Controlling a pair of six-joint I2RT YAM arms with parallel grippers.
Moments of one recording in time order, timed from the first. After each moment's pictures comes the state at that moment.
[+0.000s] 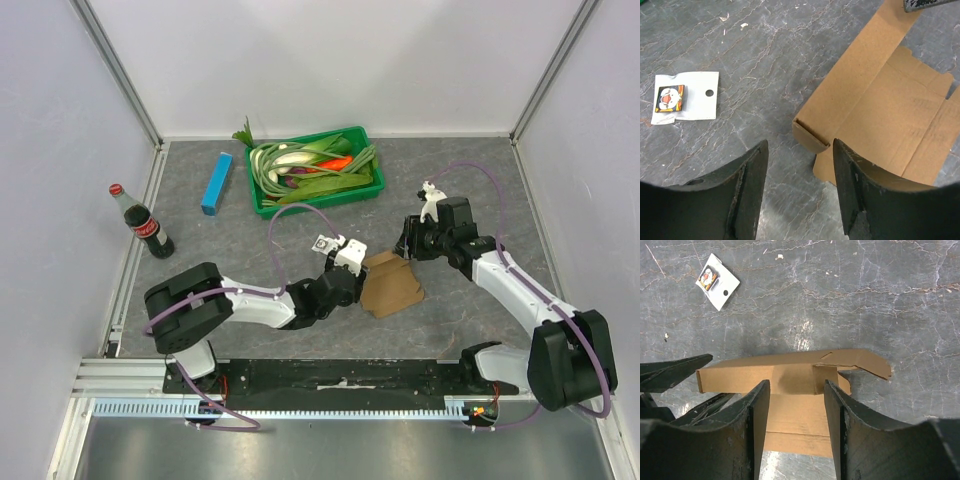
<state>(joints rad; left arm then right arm) -1.14 1.67 0.71 0.45 -0.51 -0.31 0.27 1.23 0.75 -0.28 -0.28 0.26</state>
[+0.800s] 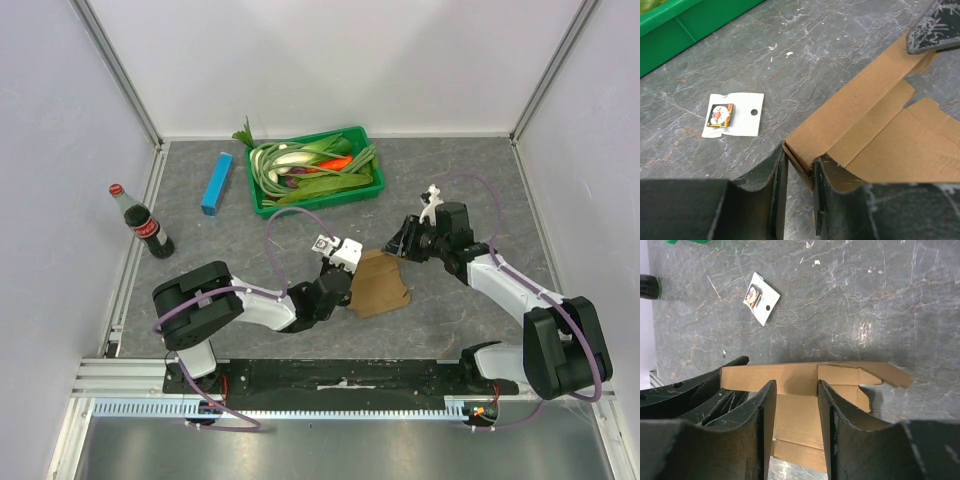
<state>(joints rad) -1.13 1.73 0.68 0.66 -0.68 -0.19 0.27 1.29 0.68 -0.07 -0.41 0.52</state>
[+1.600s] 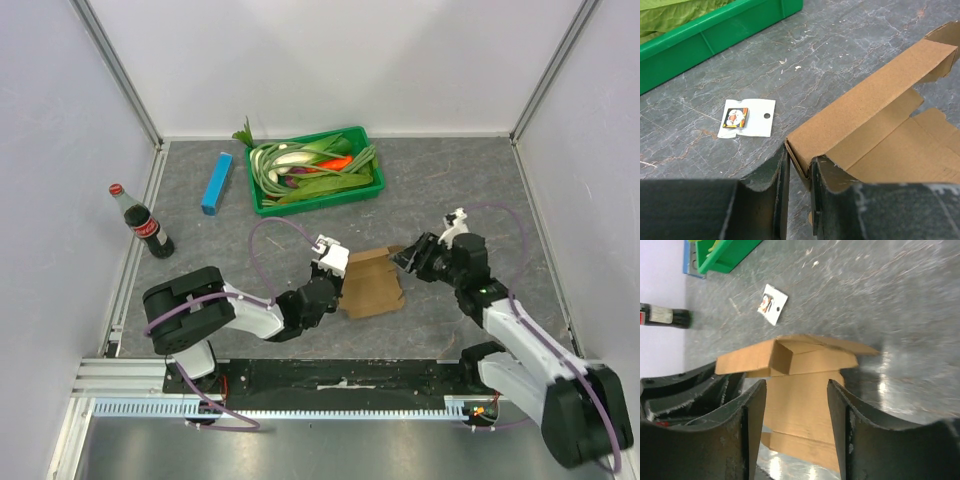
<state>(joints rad) -1.15 1.67 0.53 0.89 -0.71 -0.13 0.27 0.99 0.38 0.12 -0.36 0.78</state>
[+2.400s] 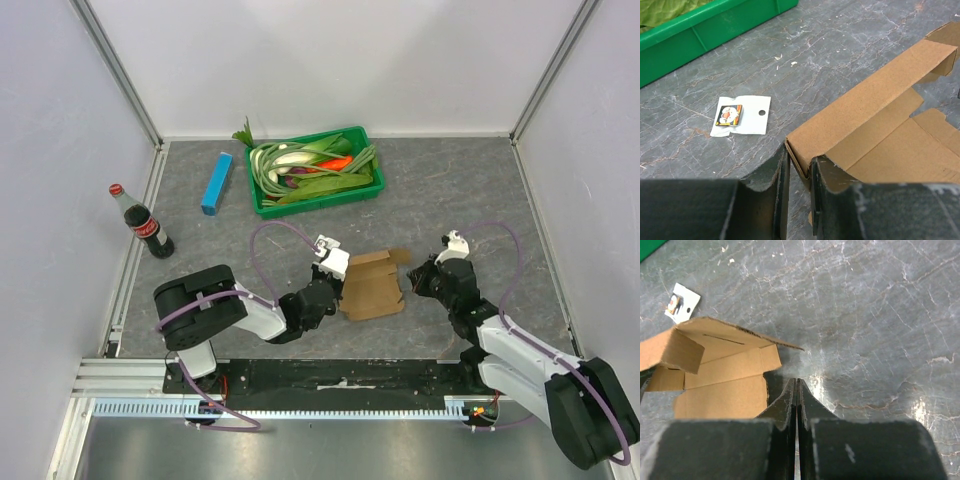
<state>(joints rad) -1.15 1.73 0.51 0.99 -0.69 -0.12 0.38 0.92 0.19 0.23 0.03 0.57</state>
